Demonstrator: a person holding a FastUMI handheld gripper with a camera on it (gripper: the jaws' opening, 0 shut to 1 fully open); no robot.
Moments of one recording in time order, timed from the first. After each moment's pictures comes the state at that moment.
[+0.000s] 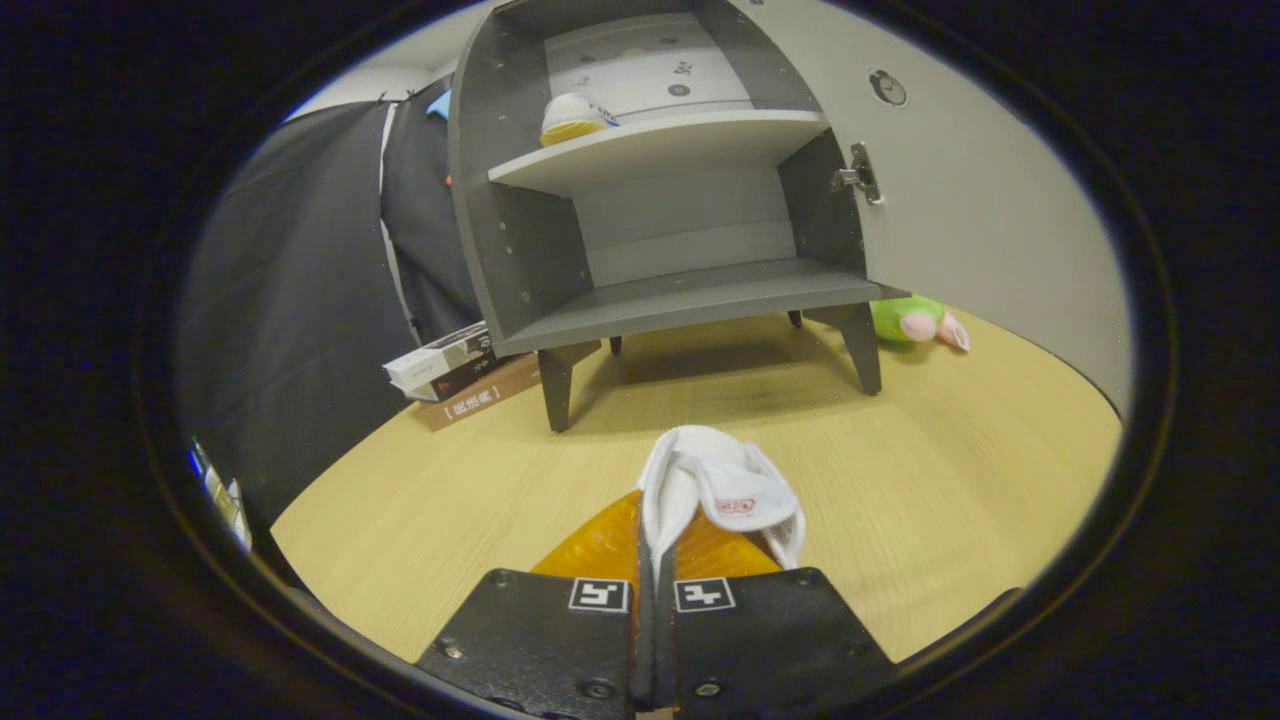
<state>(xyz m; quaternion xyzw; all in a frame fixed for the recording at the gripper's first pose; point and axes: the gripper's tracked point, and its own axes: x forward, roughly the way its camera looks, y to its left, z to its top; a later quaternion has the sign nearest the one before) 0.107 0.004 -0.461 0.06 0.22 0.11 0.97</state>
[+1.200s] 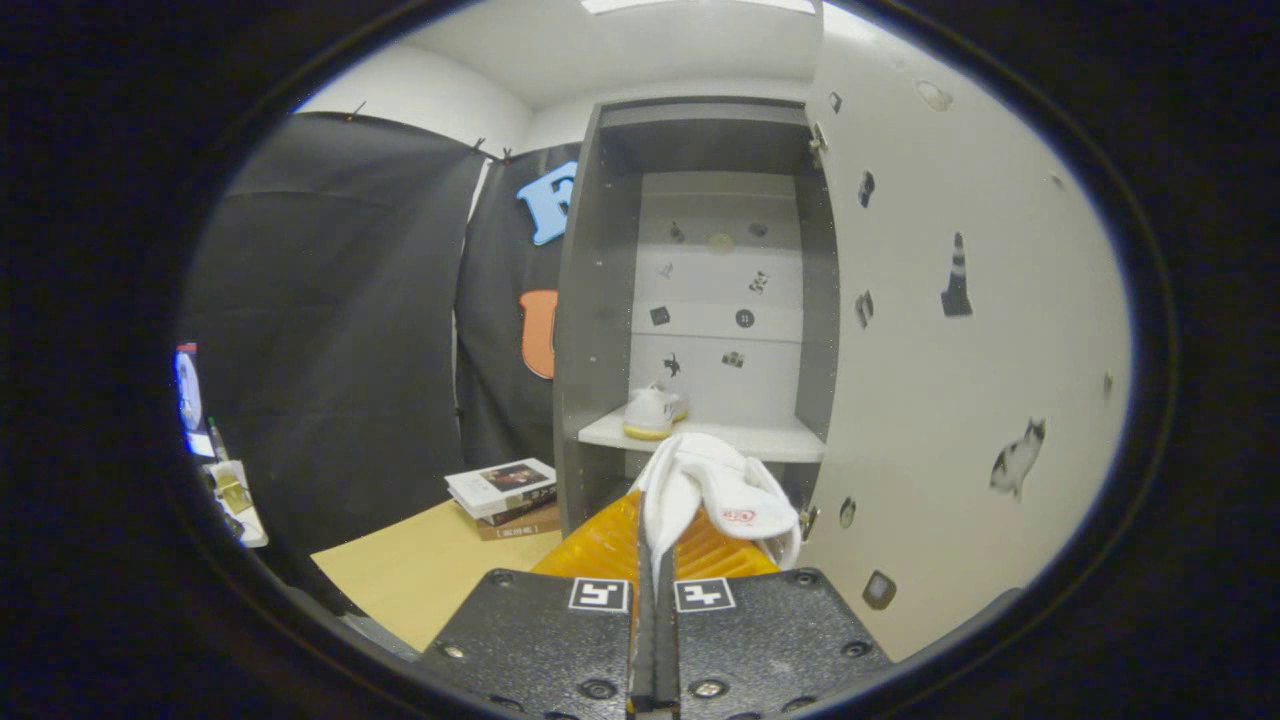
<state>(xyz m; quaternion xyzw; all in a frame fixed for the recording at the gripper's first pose) 0.044 -0.001 -0.117 -0.06 0.05 0.13 0.99</state>
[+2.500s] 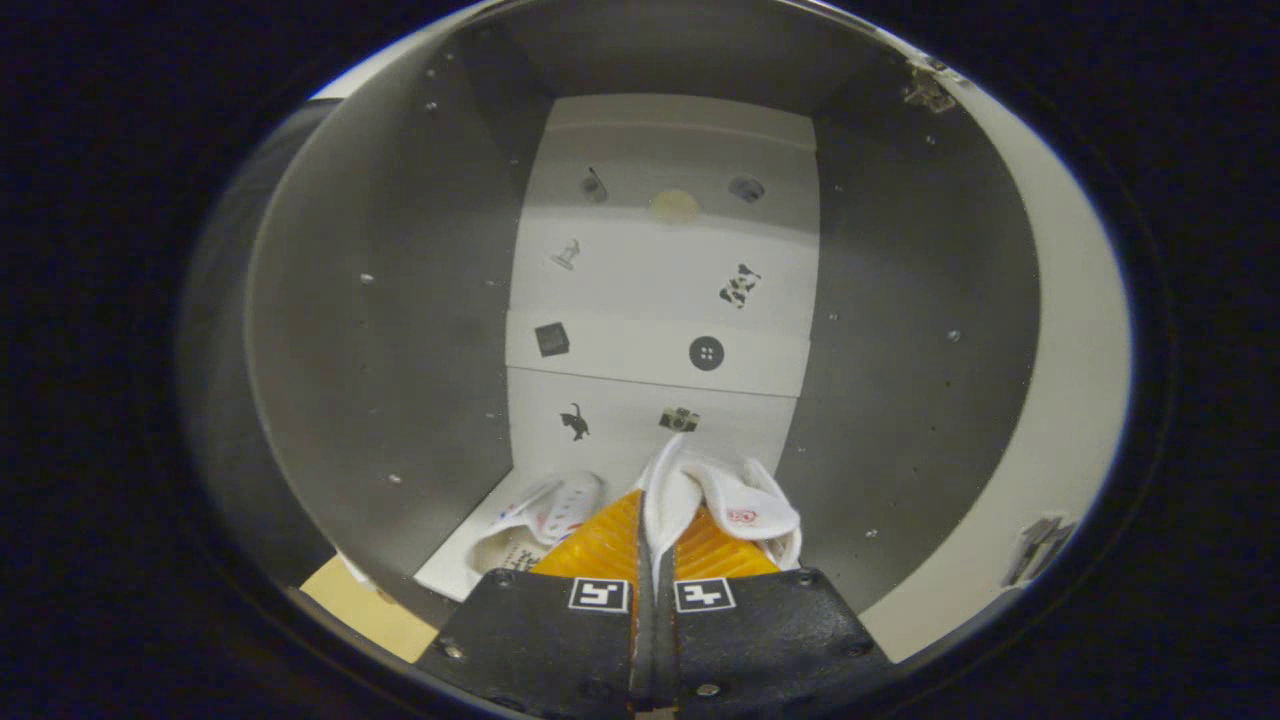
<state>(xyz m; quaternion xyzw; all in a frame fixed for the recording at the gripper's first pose) 0.360 -0.009 -0.052 -0.07 0.13 0.04 0.99</state>
